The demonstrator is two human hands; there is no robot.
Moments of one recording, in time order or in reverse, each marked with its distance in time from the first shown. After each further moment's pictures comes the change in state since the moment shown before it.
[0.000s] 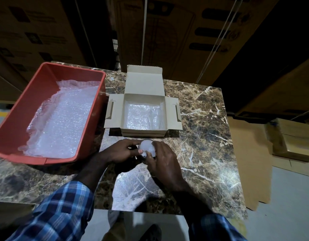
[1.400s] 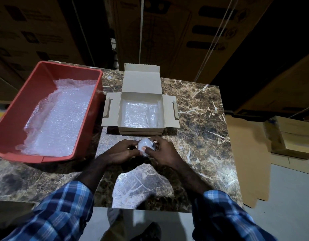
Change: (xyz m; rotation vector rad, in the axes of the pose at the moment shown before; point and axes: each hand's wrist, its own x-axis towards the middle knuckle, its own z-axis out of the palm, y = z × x) left_hand -0.006 0.006 0.013 -0.078 -0.003 -0.085; right_hand 0.033 0.014 -0.021 0.435 -0.412 0.471
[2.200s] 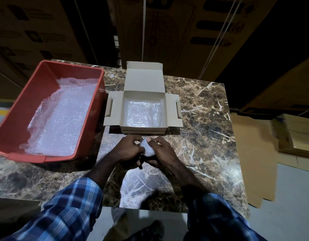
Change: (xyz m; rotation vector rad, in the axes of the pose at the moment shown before) left_hand 0.009 0.021 0.013 -0.030 0.177 -0.134; right_hand 0.005 -0.002 0.024 0.571 0.041 0.320
